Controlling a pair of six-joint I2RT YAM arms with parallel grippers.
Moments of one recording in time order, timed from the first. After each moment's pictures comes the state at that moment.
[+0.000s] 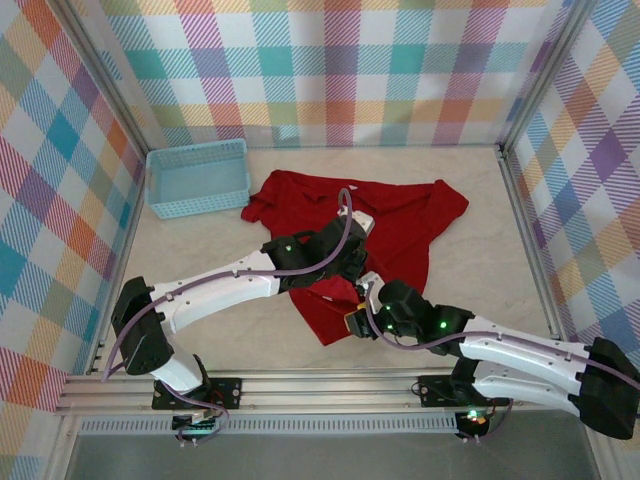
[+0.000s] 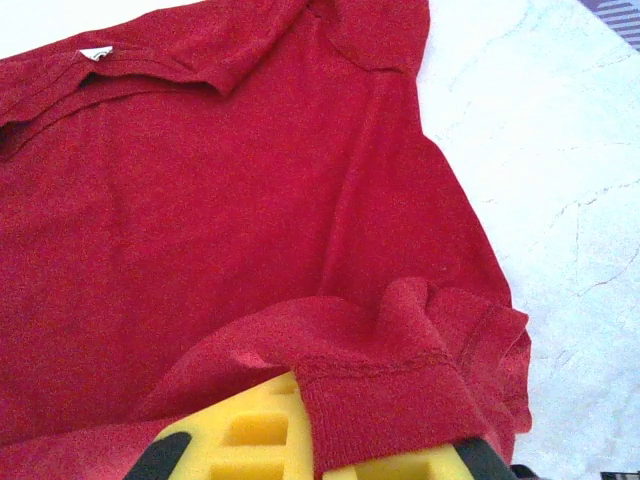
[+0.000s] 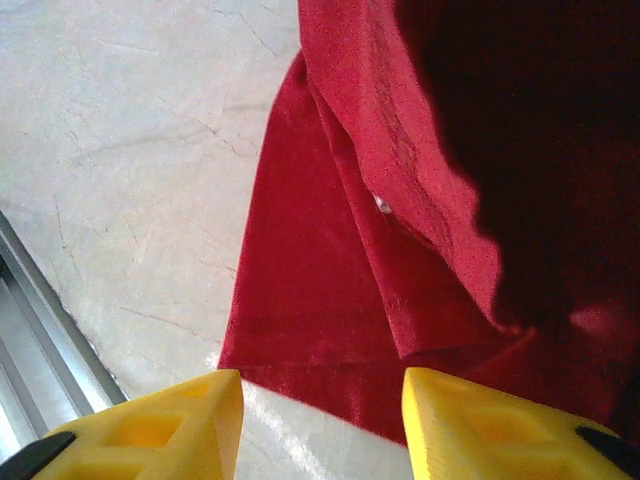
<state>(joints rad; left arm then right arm) -1.05 1.57 1.38 -0.59 -0.27 -0.36 1.02 0.94 0.45 -0.21 -0.02 0.39</state>
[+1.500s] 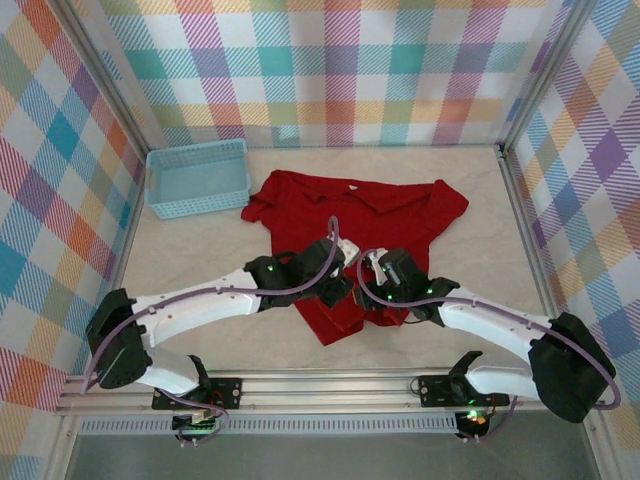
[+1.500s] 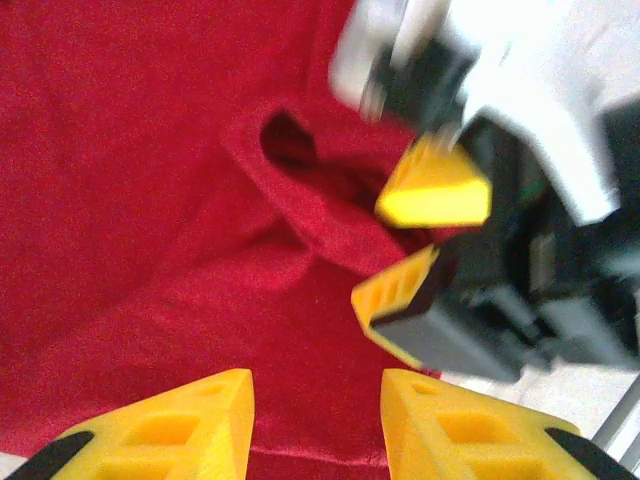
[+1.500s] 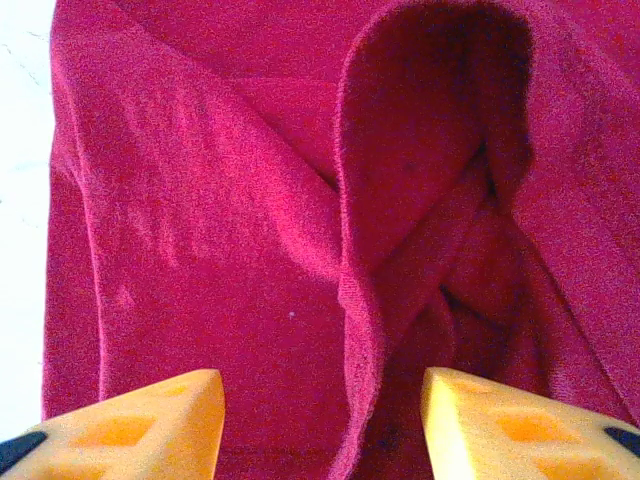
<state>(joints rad) -1.05 1.44 1.09 -0.51 -0.14 -0.28 0.73 1.19 0.56 -0.24 -0.06 0.35</state>
